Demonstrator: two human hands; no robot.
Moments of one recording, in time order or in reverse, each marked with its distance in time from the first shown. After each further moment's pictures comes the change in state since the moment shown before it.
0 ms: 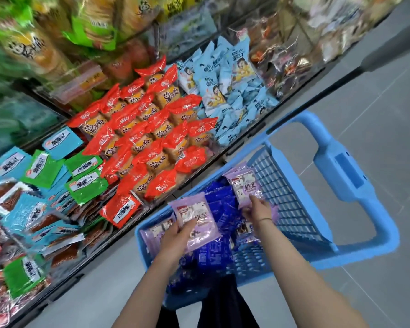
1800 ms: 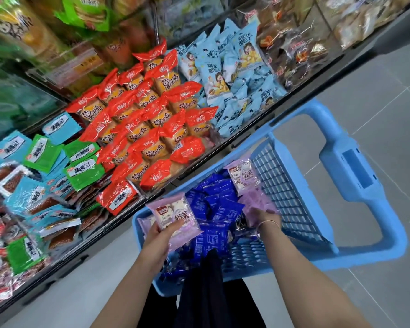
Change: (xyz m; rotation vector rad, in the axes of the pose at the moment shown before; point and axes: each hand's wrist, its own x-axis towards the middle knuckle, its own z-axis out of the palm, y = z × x) left_hand -0.005 -0.021 -0.014 -0.289 0.080 -0.043; right_hand 0.036 0.033 -0.042 -0.315 0.081 0.160
